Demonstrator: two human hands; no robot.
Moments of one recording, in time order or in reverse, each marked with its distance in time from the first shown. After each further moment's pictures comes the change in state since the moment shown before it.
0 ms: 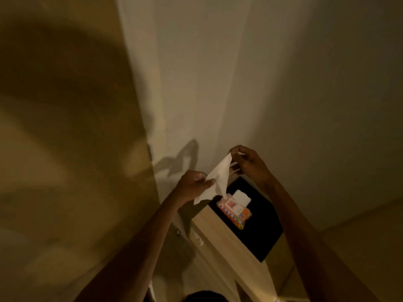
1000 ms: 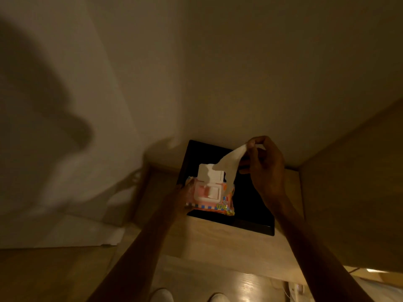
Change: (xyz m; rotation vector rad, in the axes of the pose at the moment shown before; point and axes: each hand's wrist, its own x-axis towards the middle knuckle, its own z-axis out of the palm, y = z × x) left_hand 0.286 -0.238 0.191 0.726 -0.651 0.254; right_hand 0.076 0.304 -0.044 0.057 1.001 0.038
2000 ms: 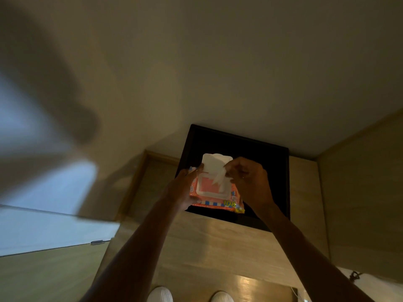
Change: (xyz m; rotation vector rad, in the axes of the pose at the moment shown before) left_hand 0.060 -0.037 0.038 0.027 0.073 0.032; right_hand -0.009 0.131 0.039 -0.262 -0.194 0.116
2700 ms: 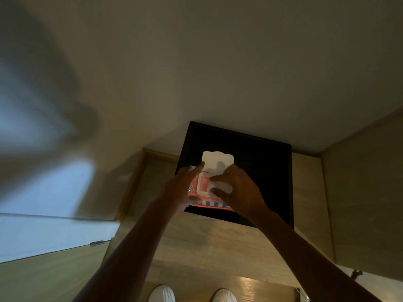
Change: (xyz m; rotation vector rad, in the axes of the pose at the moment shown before) left_hand 0.003 -0.004 -0.005 0.022 -0.007 0.059; right_hand 0.000 0.054 0.026 -0.633 -0.272 -0.148
